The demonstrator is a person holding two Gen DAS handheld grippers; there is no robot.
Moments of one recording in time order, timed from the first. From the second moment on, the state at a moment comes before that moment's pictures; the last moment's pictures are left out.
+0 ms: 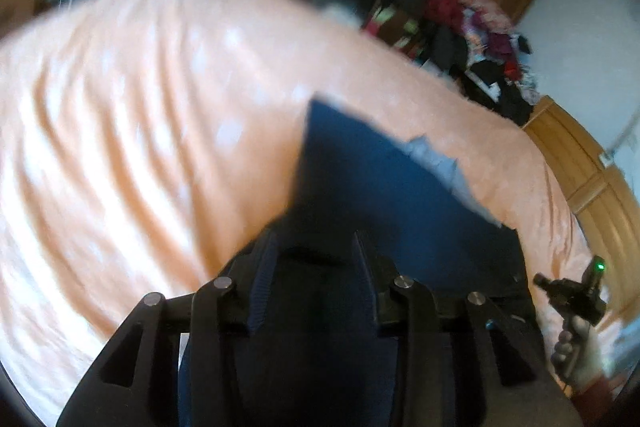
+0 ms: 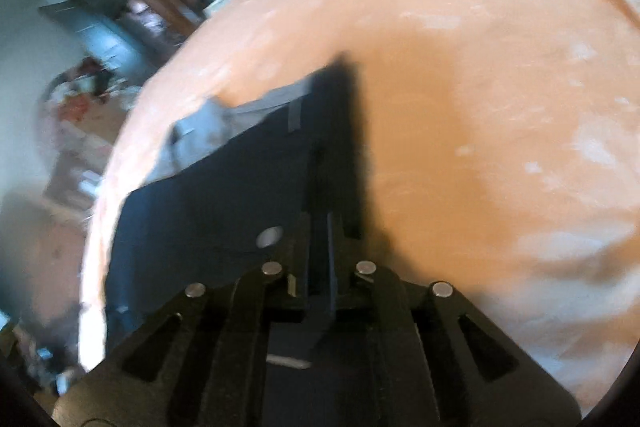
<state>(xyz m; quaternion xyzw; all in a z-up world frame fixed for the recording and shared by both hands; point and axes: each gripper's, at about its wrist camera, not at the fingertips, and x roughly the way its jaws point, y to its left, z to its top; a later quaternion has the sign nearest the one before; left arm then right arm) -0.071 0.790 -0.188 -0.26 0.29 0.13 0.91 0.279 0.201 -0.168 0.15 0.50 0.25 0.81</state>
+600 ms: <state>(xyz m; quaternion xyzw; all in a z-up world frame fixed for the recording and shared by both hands) -0.012 0.784 -0.220 -0.14 0.51 0.08 0.84 0.218 0.145 -0.177 0.14 0.55 0.32 0.76</state>
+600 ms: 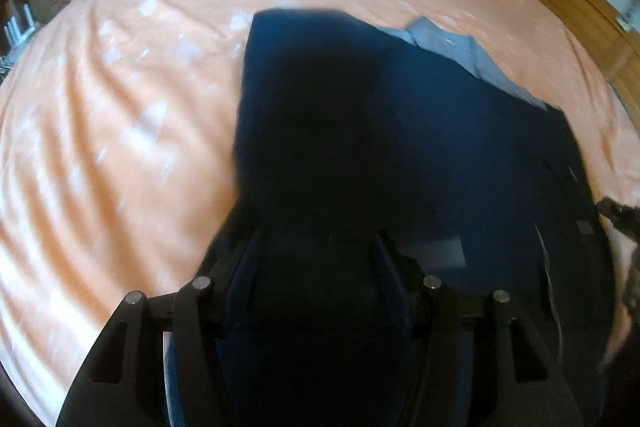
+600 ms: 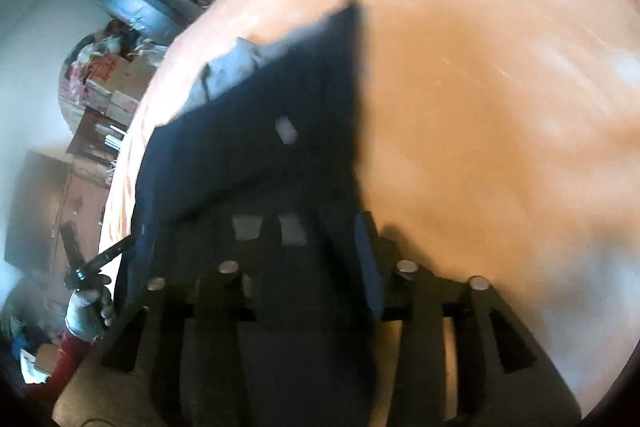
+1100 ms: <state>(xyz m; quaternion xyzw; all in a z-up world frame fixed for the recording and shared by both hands) -0.204 0.763 -0.213 -0.25 0.47 -0.05 0.84 0.065 0.089 -0.218 0.20 0.60 0.36 0.69</state>
